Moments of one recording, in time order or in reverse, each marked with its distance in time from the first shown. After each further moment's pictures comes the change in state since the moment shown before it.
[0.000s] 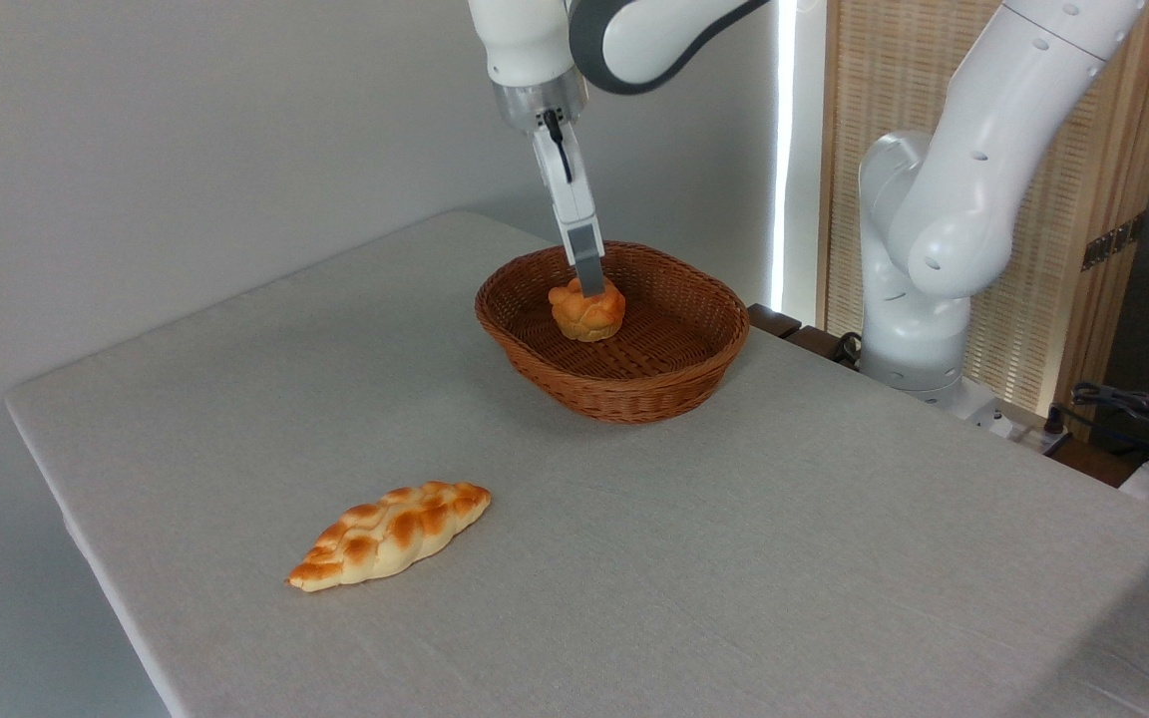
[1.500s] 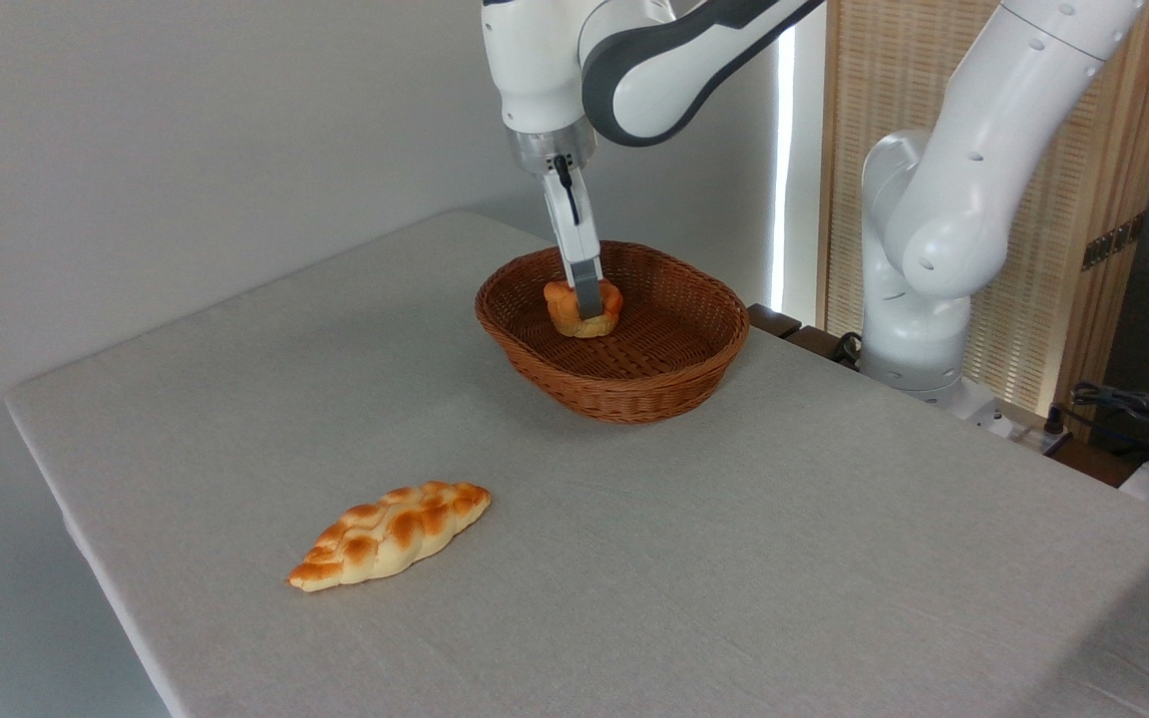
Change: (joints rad) arm -0.040 0.014 0.001 -0.113 0.000 0.159 0.000
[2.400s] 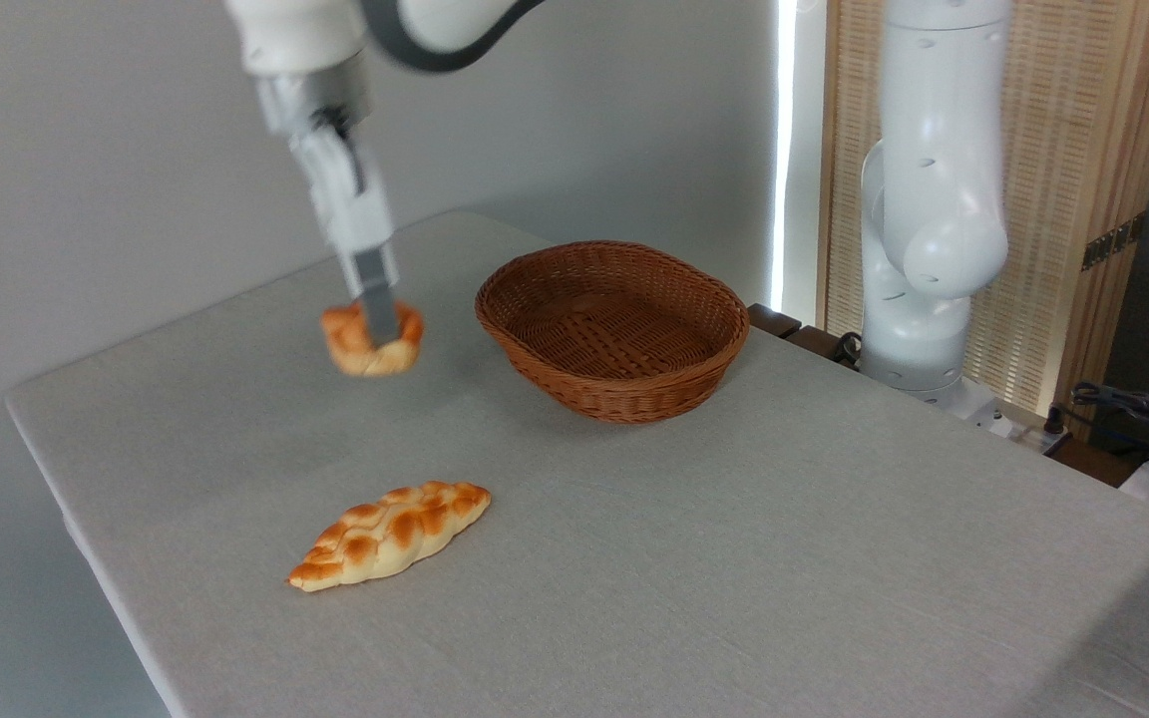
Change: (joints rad) arm 0.006 0.599 0.327 0.863 0.092 -0.227 -0.002
